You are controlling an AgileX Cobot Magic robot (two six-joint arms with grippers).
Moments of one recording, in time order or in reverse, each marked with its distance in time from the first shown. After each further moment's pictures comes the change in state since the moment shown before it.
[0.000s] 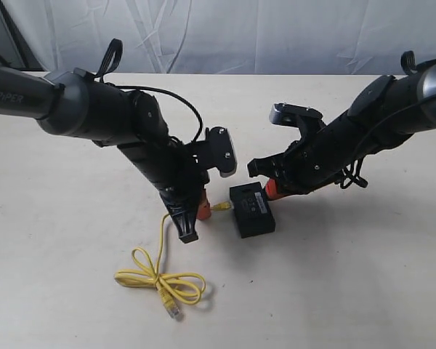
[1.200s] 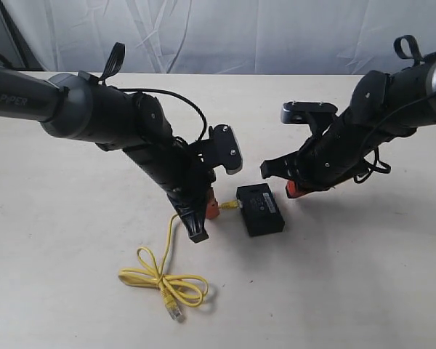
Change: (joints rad) left arm -0.008 0.000 0.002 -0.062 -0.035 0.002; right arm 0.007 -0.055 0.004 -0.438 -0.073 0.420
